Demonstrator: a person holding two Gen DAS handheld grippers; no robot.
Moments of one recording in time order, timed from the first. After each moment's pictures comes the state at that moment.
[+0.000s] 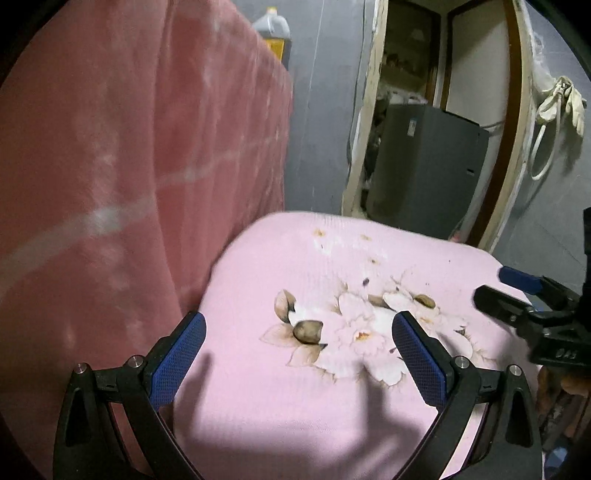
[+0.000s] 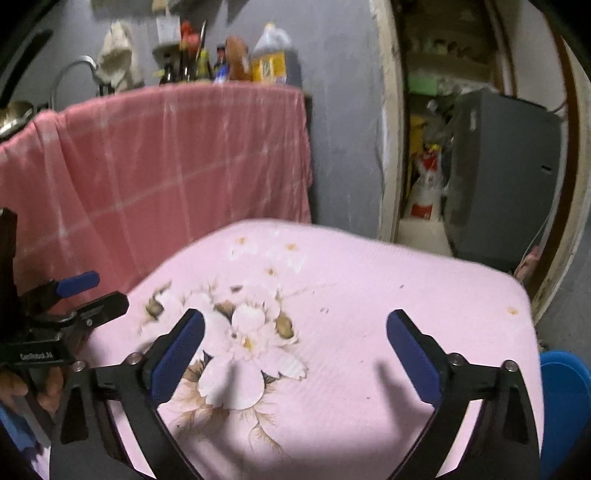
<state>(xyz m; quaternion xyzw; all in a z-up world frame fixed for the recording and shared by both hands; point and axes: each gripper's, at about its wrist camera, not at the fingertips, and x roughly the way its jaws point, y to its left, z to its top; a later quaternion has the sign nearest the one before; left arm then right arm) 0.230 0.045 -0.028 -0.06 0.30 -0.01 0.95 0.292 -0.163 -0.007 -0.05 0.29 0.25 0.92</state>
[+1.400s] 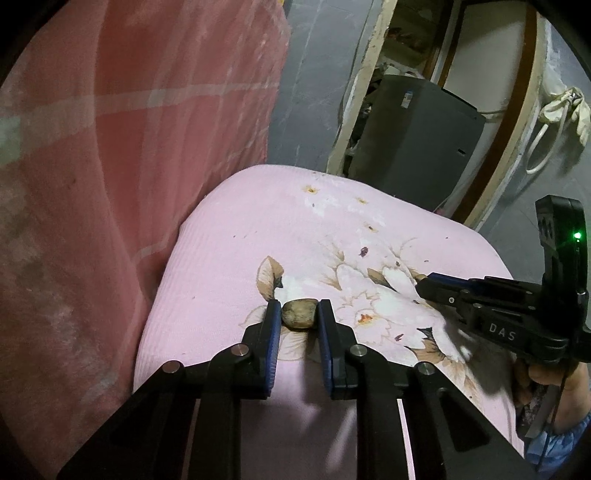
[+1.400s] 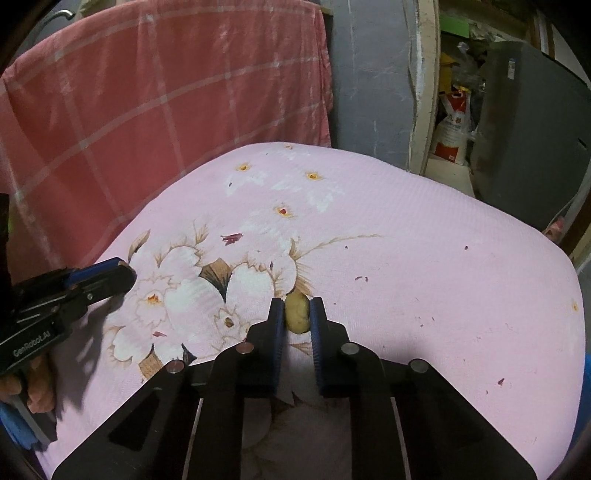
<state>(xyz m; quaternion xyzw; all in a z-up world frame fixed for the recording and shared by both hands) 0.243 0.053 -0.041 -0.10 0.37 -0.06 0.92 0.341 -0.132 -0.047 -0.08 0.42 0.27 0.87</state>
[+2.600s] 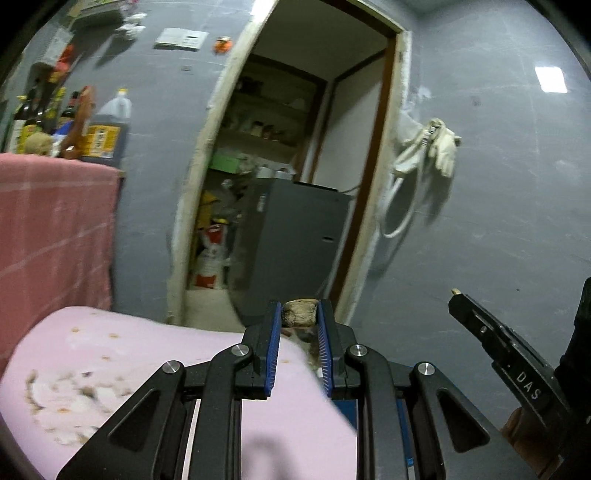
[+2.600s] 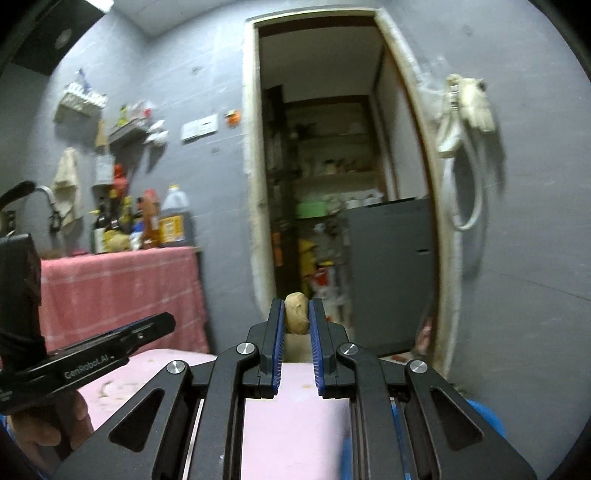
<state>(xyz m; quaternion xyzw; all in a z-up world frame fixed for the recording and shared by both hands) 0.208 -0.167 0.079 -0.10 0.12 -0.23 0.96 0.175 -0.348 0.085 0.03 0.03 0.06 1.00</state>
